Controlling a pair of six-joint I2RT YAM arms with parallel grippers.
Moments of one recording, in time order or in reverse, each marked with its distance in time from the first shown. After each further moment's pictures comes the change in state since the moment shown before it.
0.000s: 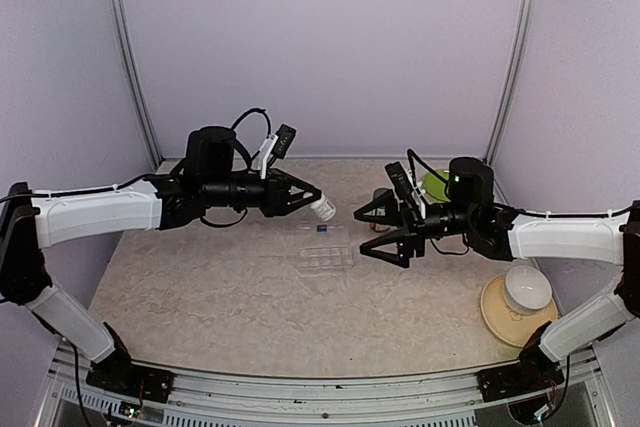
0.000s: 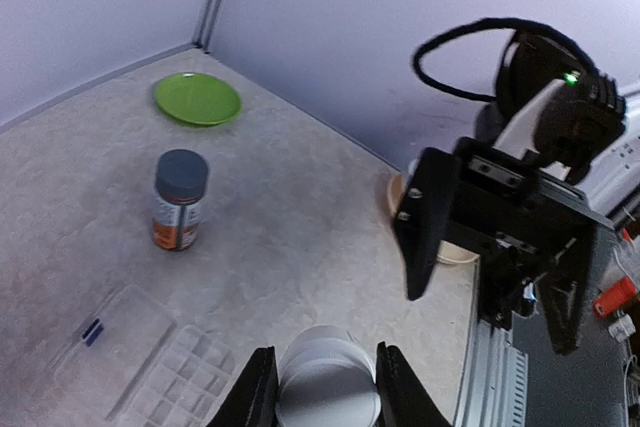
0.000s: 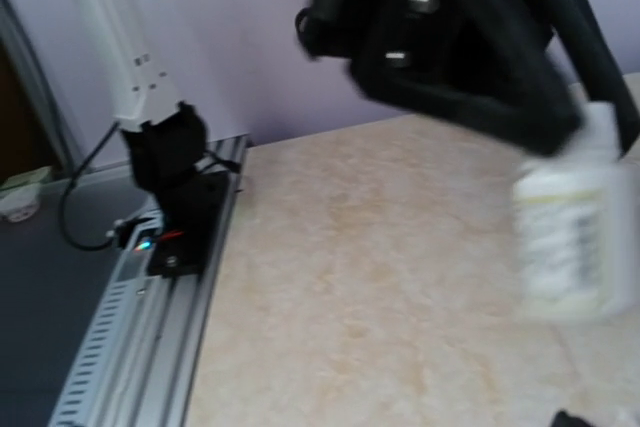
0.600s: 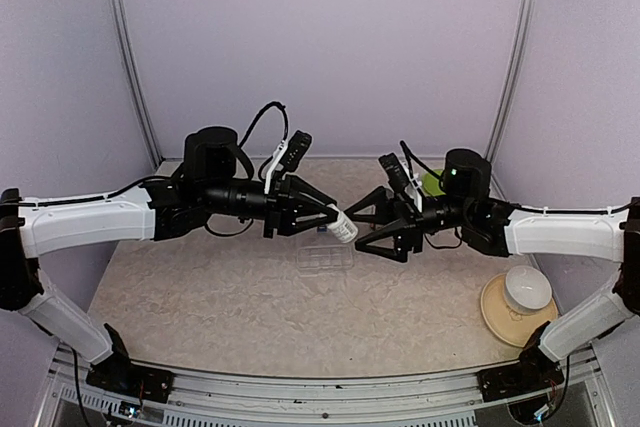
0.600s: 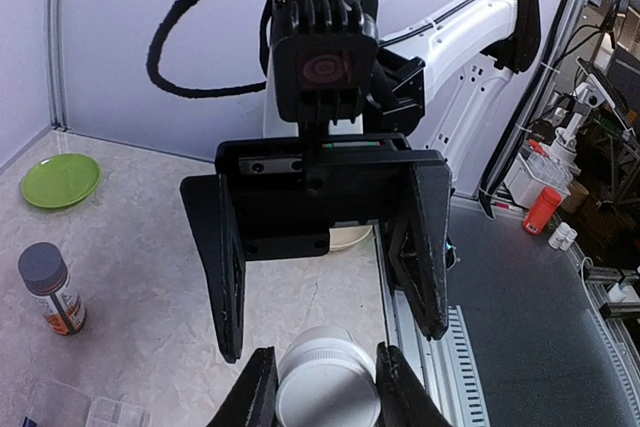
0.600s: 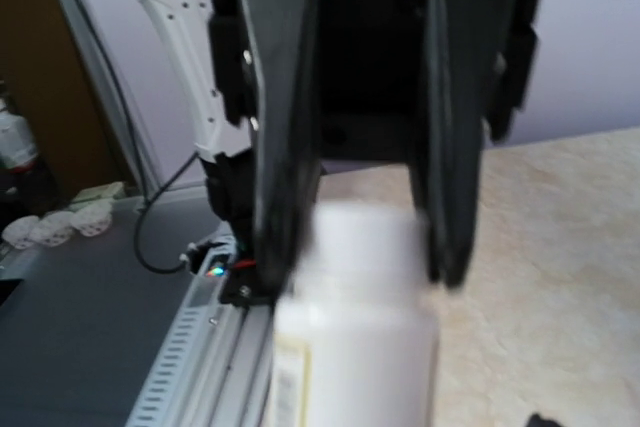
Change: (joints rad) left arm -0.135 -0.063 -0.006 0.051 0.217 0.155; right arm 0.043 0.010 0.049 0.036 -0.077 0.074
